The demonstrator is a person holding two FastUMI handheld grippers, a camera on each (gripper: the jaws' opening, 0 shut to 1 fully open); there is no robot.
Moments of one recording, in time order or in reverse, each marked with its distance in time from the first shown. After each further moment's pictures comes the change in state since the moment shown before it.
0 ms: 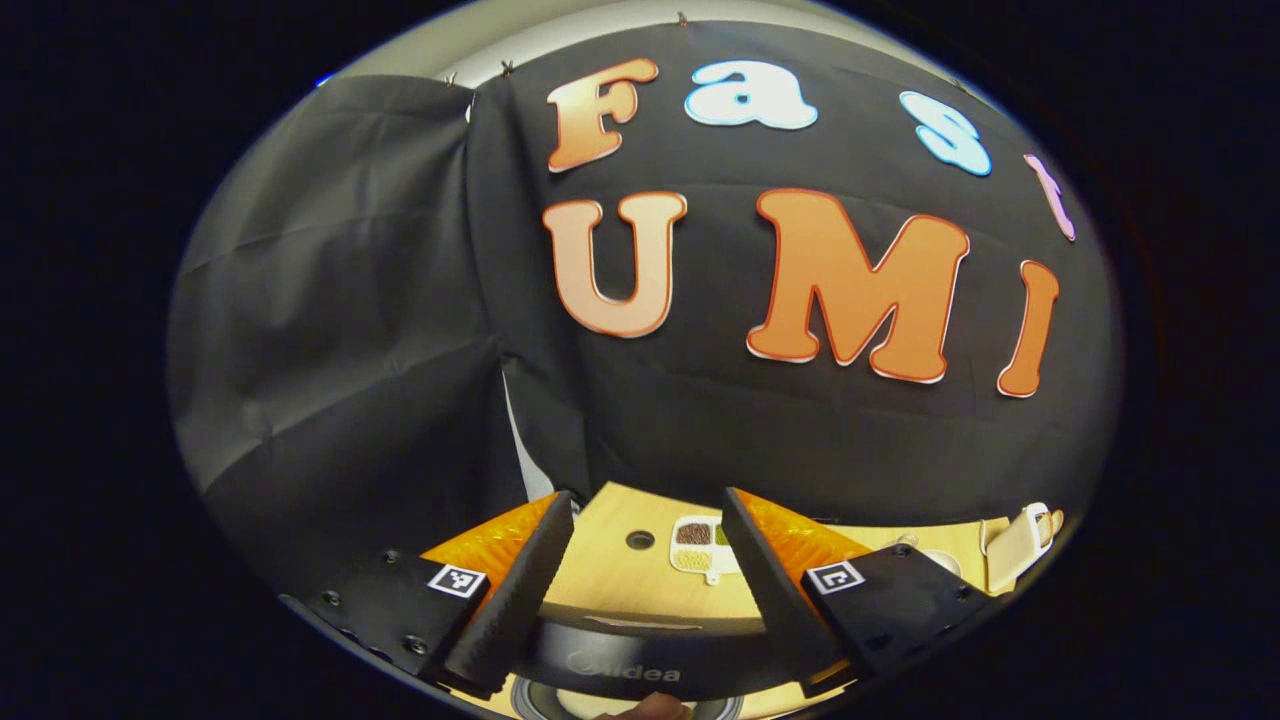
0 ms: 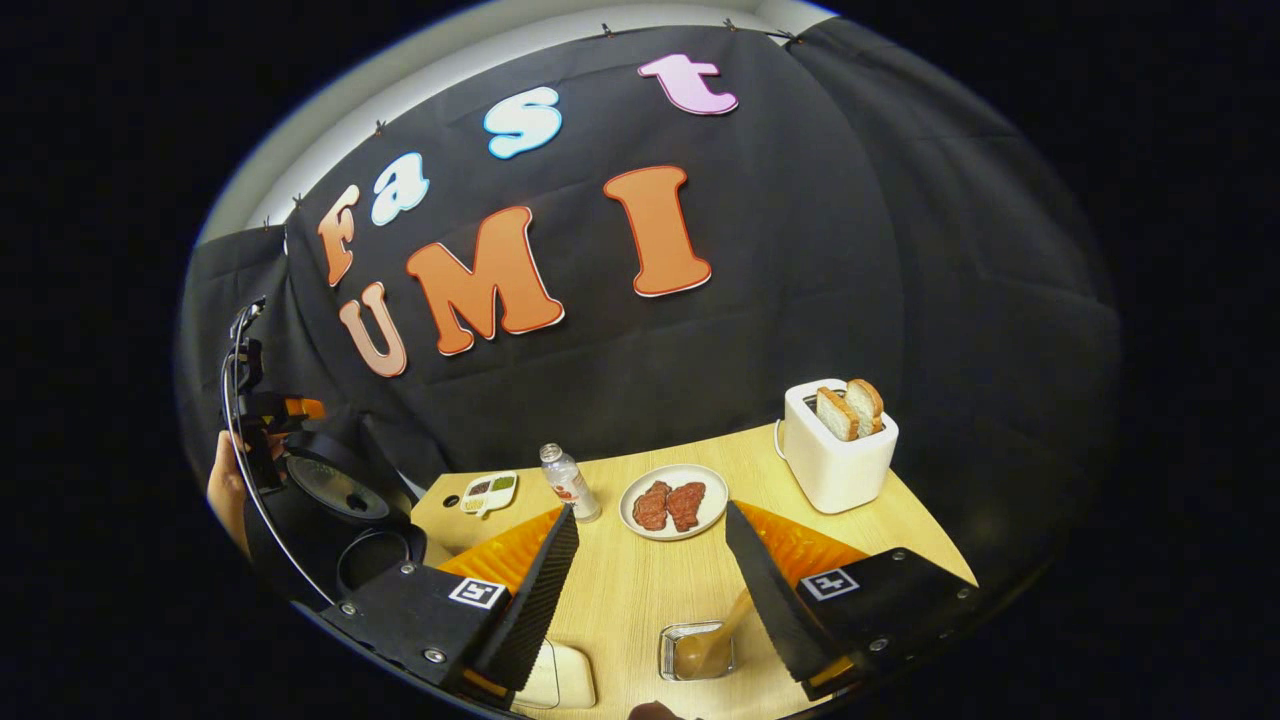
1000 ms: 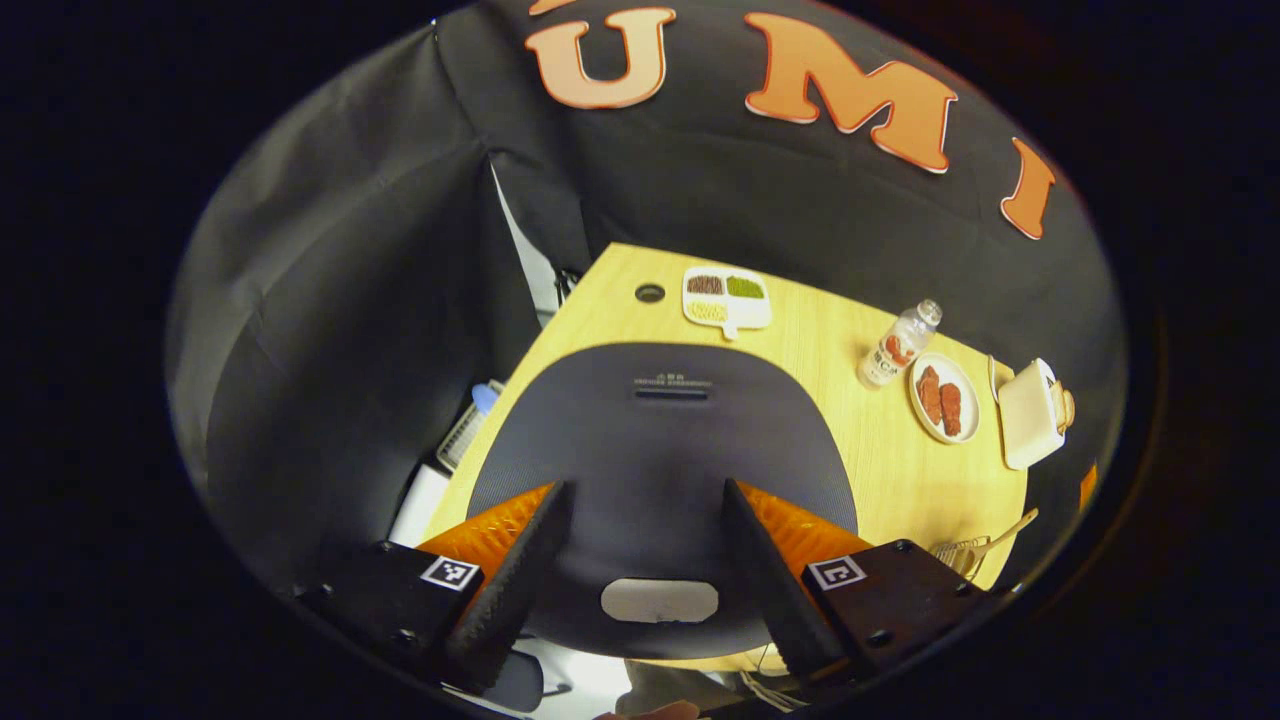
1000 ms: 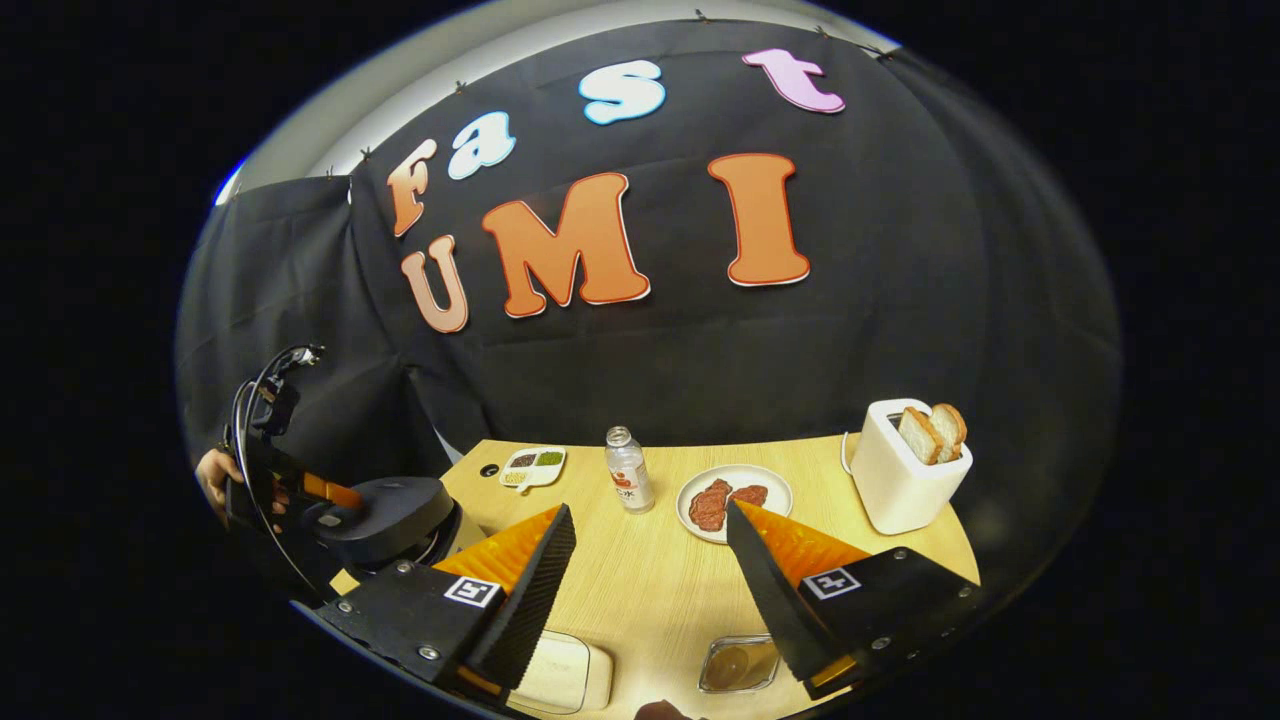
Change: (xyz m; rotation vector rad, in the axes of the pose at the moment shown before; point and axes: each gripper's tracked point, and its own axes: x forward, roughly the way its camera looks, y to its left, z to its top) left arm -0.085 0.012 -0.222 0.035 0.663 -0.037; right arm 0.025 0.081 -0.005 -0.167 0.016 0.163
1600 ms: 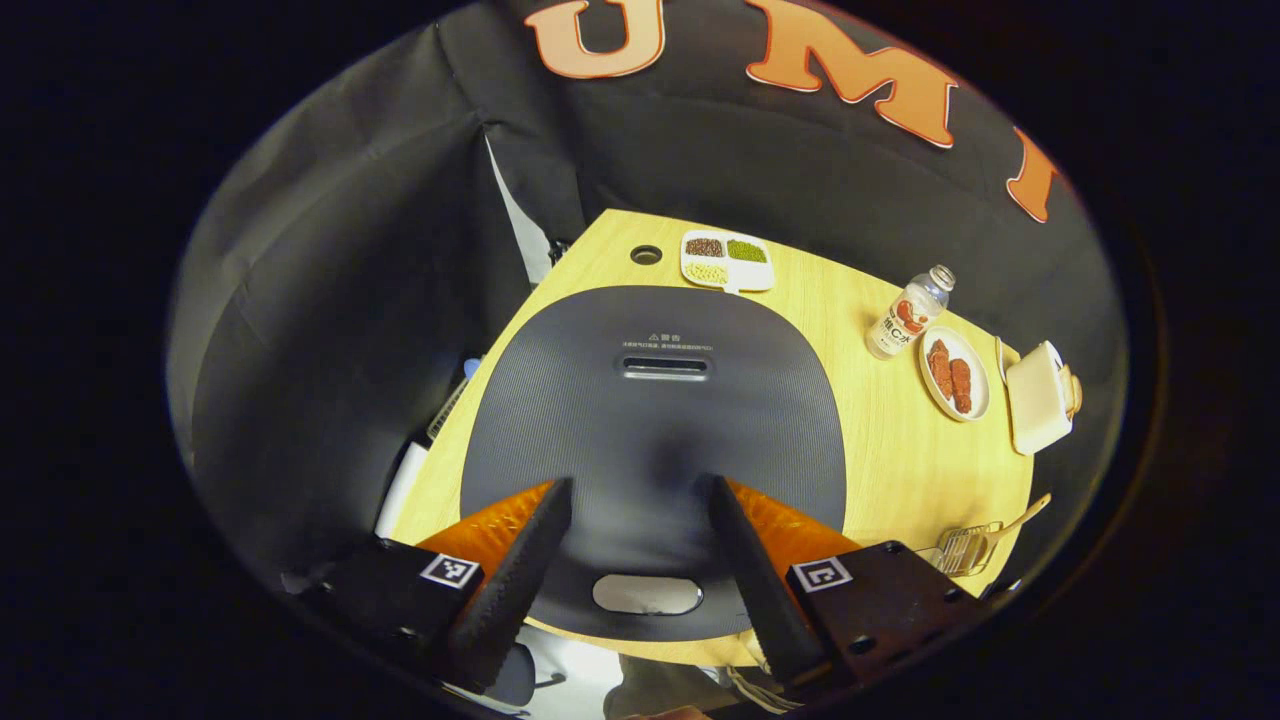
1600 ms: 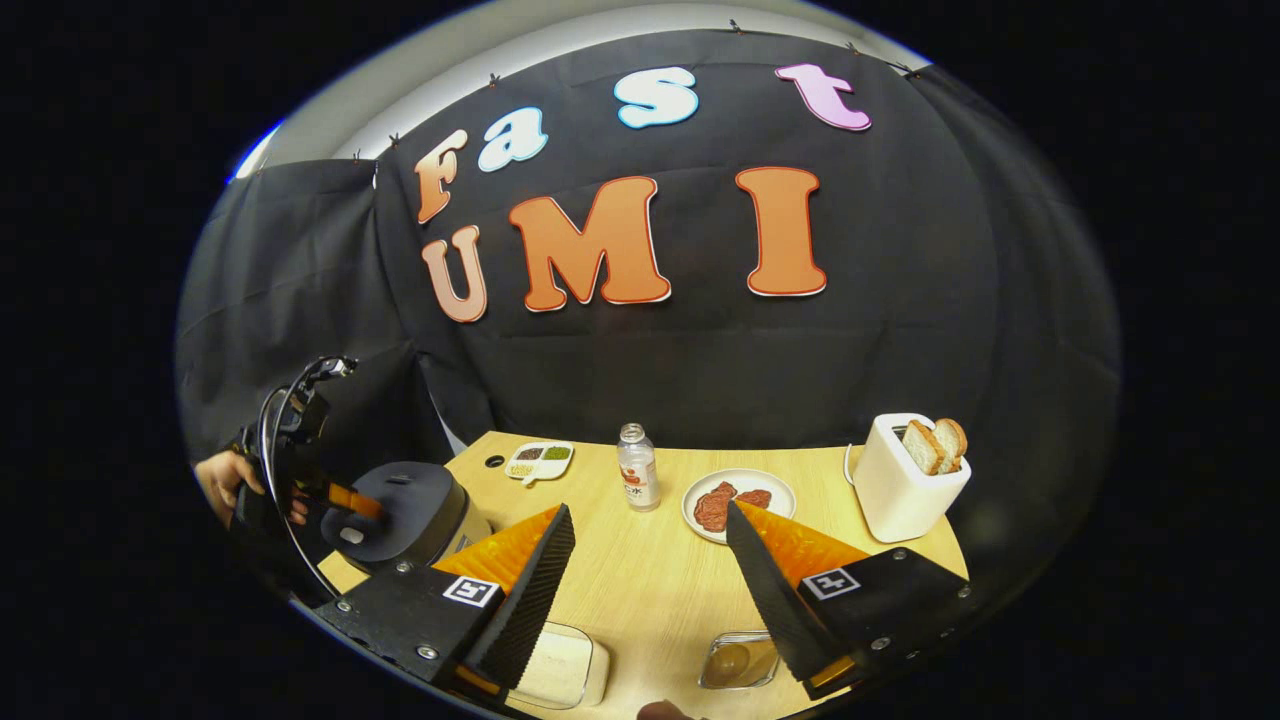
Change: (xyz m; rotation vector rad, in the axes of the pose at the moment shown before) left arm 0.018 -0.006 -0.021 0.017 -0.090 0.015; right arm -0.009 0.020 -0.008 -0.038 -0.021 0.032
